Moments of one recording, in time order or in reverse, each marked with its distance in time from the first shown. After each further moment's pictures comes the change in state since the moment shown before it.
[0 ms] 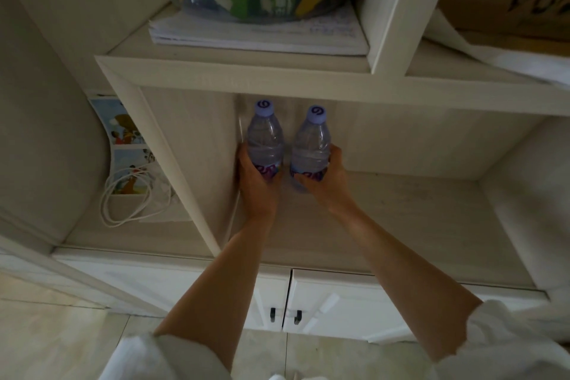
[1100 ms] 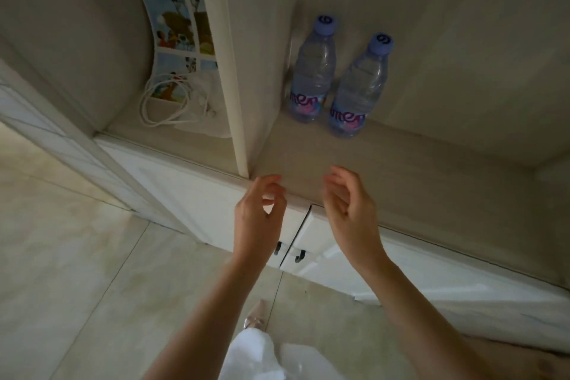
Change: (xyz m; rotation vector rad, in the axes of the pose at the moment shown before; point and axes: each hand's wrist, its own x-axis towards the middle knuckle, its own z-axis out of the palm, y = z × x) left_hand -0.150 -0.003 -0.100 0.182 -0.071 -0.146; right_hand -0.156 -0.013 -0.012 -0.187 -0.211 -0.071
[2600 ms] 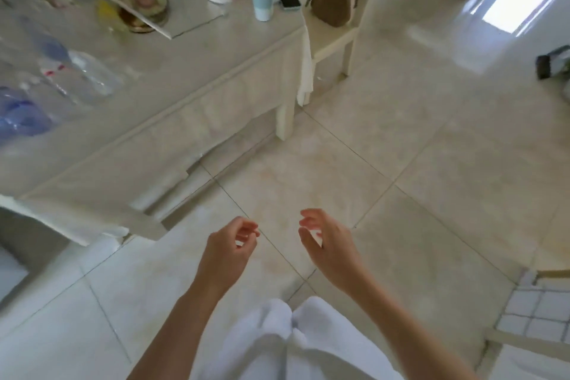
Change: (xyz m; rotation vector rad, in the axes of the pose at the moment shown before) left_hand -0.846 0.000 -0.188 0.081 1.527 -1.160; right_hand -0.711 -0.101 0.130 -0.204 -2.005 -1.073
